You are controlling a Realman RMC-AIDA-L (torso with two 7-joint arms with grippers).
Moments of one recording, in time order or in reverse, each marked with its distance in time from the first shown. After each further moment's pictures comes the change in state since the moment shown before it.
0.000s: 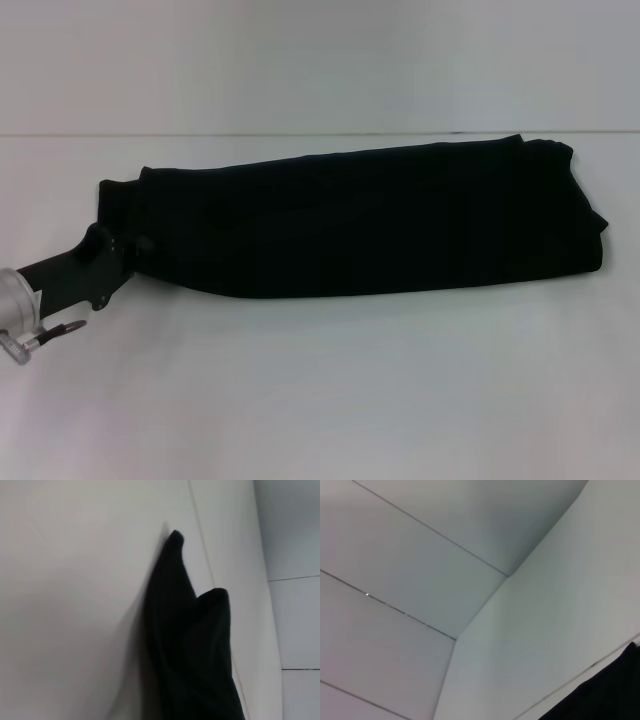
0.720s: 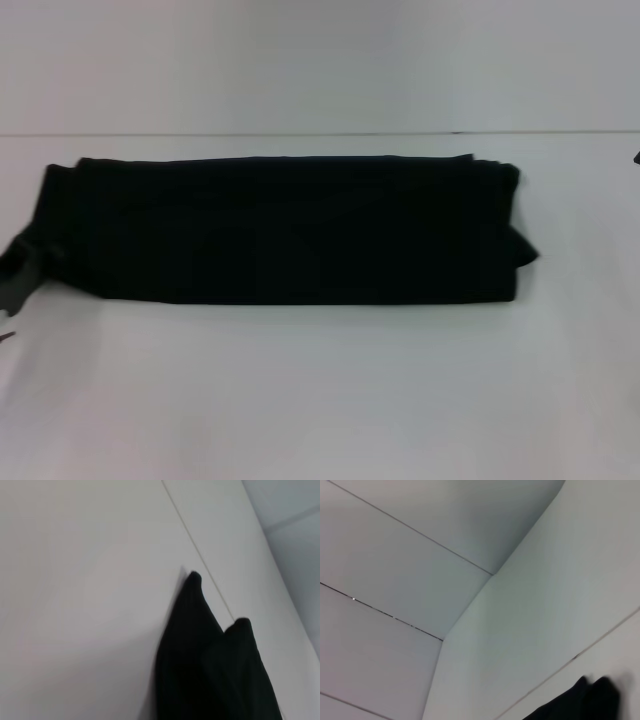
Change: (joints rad) left arm 0.057 -0.001 -0.072 0.061 -0.005 -0.154 0.184; right arm -0.006 0.008 -0.008 0.037 -0.001 0.042 -0.012
